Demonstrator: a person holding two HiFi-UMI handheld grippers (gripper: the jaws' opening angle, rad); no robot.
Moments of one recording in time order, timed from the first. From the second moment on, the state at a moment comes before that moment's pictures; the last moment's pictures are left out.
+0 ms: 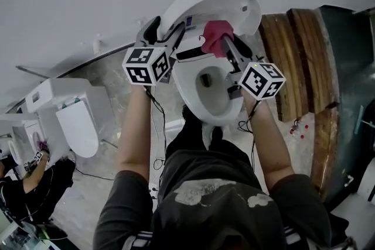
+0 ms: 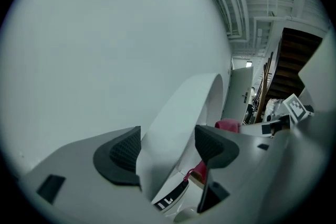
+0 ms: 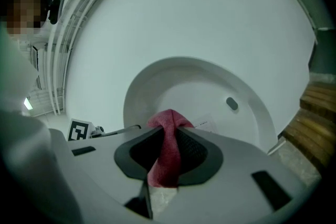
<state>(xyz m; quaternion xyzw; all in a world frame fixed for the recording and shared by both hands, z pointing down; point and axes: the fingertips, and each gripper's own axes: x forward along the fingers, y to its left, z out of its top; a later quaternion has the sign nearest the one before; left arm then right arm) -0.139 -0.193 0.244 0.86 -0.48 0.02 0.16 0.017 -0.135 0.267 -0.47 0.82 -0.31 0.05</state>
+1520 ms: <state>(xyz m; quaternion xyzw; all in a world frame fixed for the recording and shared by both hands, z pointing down) -0.078 0.050 0.321 0.82 -0.57 0.03 0.07 0.095 0.048 0.392 -0.44 0.82 -0.37 0.01</state>
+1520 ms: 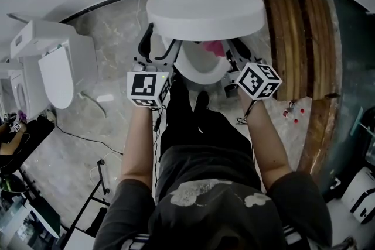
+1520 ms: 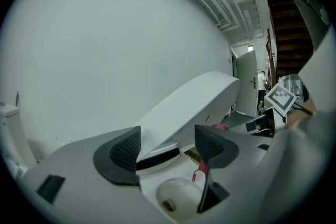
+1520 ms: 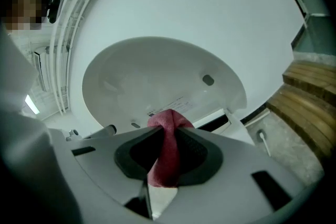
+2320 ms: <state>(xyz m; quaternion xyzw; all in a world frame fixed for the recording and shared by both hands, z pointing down) -0.084 0.070 0.252 0.83 -0.54 -0.02 0.09 0.234 0.071 0.315 -0.60 0.75 -0.29 0.01</state>
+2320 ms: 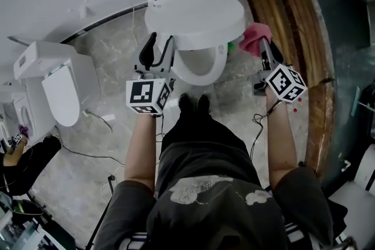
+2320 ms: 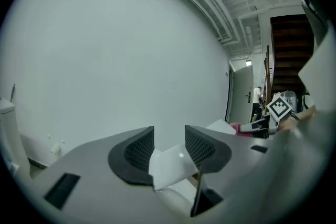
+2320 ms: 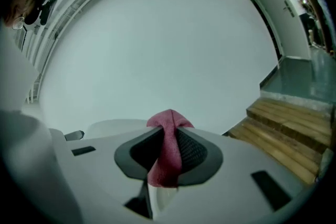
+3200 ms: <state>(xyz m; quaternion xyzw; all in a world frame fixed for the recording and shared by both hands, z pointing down) -0.060 0.032 0.310 0.81 -0.57 0.04 0.15 0.186 0.010 0.314 -0.51 0.82 -0.27 -0.02</state>
